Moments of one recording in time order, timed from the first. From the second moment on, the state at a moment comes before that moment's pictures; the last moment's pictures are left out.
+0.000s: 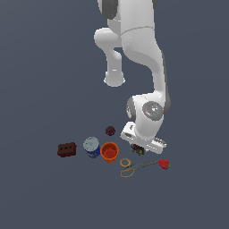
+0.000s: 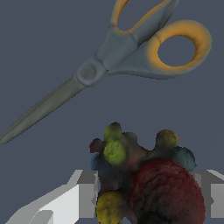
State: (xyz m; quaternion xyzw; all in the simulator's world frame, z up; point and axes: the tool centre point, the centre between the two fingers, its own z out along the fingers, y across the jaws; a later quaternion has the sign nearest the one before) arm 0.059 0.126 0.035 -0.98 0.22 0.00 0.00
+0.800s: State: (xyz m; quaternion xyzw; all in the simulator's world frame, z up) arm 0.047 0.136 0.064 -0.98 0.22 0.00 0.00
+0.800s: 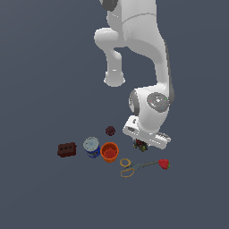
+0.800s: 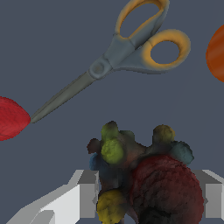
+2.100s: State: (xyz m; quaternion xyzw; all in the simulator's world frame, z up) arm -0.034 0.213 0.314 -0.98 0.22 0.00 0.00
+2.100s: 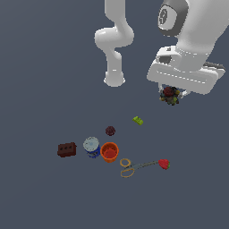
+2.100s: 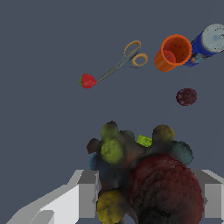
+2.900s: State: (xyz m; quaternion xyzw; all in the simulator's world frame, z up) arm -0.054 0.238 0.391 -0.98 0.22 0.00 0.00
